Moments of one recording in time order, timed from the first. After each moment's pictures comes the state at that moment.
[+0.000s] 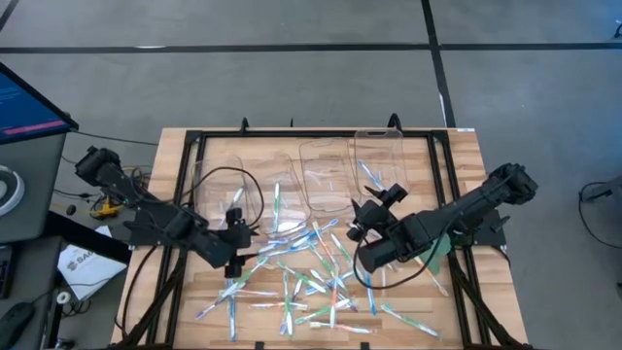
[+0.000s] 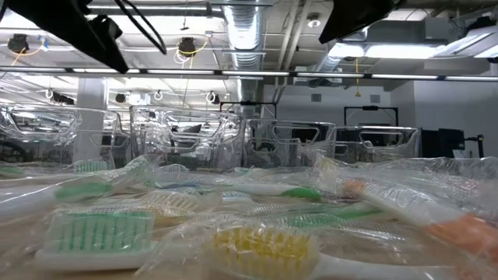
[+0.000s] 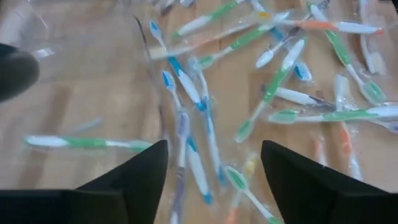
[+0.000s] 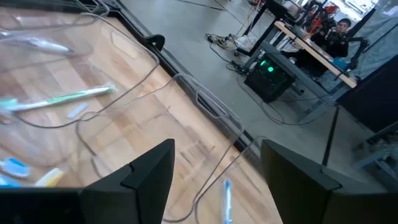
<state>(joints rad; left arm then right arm) -0.58 1.13 0.77 -0.56 -0.49 -0.45 0.45 1.56 1.25 -0.99 1.23 0.77</state>
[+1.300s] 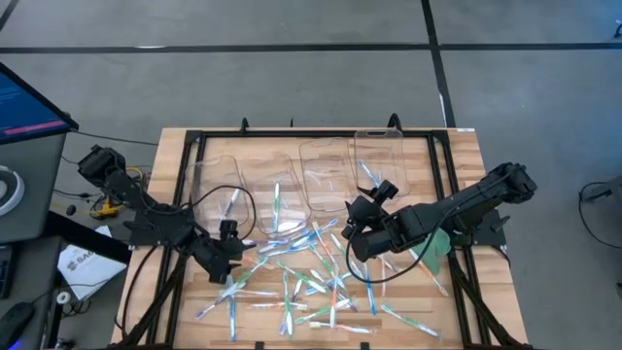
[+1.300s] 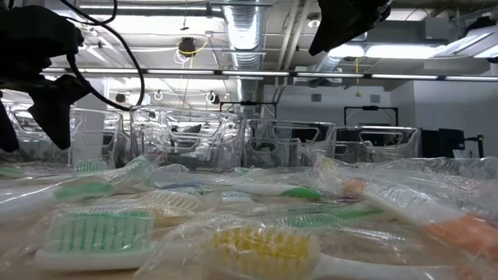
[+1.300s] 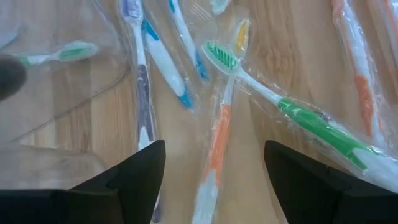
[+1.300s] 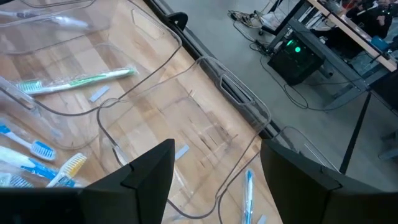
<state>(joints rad) -0.66 1.15 0.51 -0.49 -0.37 -0.42 0.39 1.56 1.25 -0.87 1.07 0.64</state>
